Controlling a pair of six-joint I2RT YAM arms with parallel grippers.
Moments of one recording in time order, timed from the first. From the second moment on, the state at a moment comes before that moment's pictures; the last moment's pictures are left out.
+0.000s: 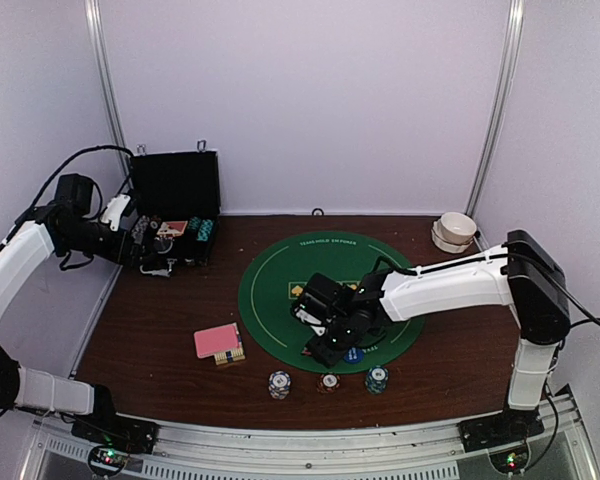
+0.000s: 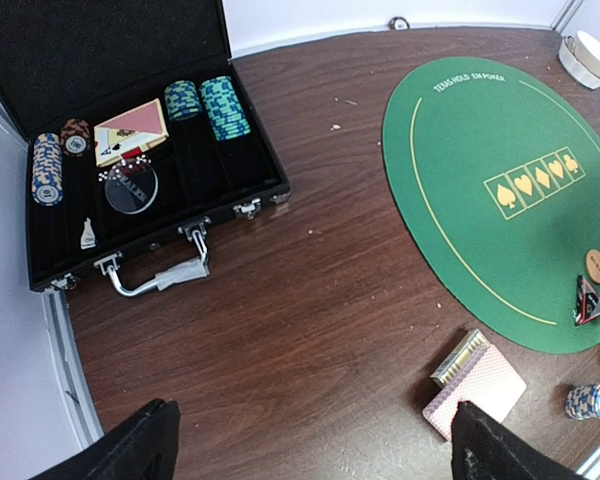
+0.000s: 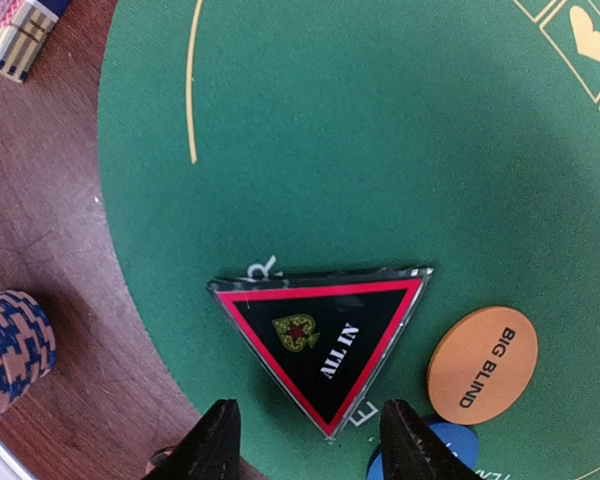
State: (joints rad) left arm 0.02 1.19 1.13 -0.79 0.36 0.28; right arm 1.08 1.90 1.29 -0.59 0.12 0.27
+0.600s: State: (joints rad) left arm 0.02 1.19 1.16 -0.80 0.39 0.26; right arm 1.08 1.95 1.28 -0.57 0.14 0.29
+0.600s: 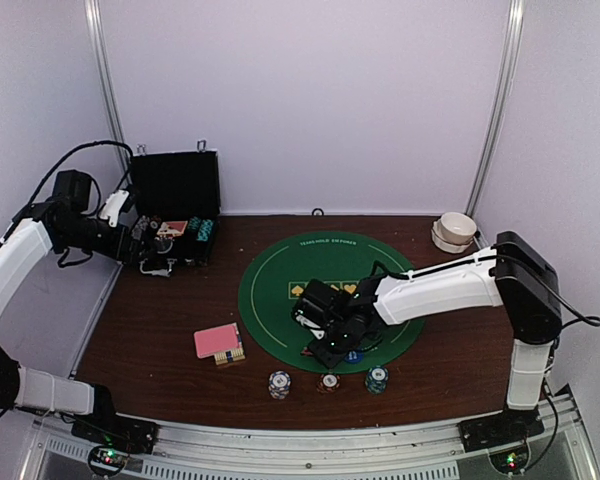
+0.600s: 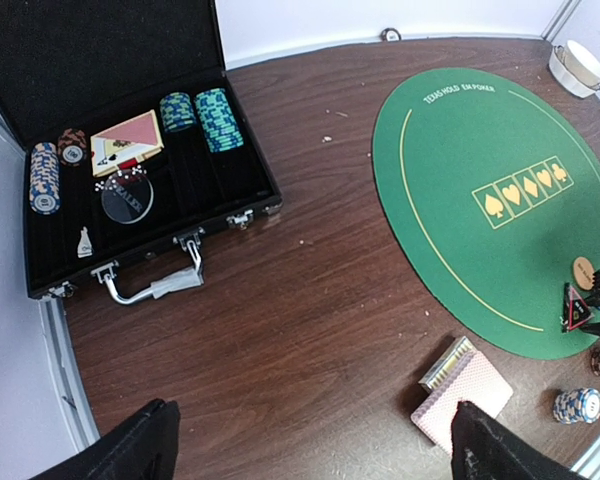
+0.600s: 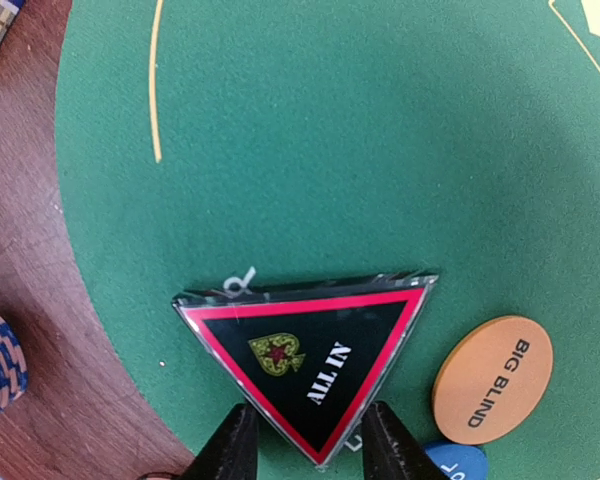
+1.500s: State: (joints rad) left arm 0.02 1.19 1.19 -0.87 0.43 0.28; right arm 1.01 2.20 1.66 -0.59 0.14 0.28
